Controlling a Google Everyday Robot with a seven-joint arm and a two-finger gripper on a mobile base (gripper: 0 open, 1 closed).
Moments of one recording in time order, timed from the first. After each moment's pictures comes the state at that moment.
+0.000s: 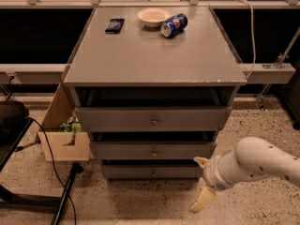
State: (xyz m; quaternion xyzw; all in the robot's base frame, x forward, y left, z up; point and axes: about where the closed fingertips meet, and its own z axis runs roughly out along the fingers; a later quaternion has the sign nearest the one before) arm 0.424 -0.148 0.549 -0.57 0.77 0.19 0.21
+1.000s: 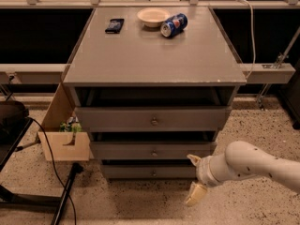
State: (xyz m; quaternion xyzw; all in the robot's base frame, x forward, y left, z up) arm 0.460 -0.138 0.497 -0.60 0.75 0.17 0.24
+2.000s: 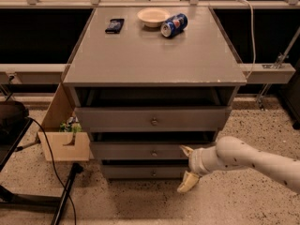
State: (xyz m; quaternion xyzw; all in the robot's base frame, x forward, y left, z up) arm 0.524 -0.126 0.457 -0.62 0.71 0.16 0.29
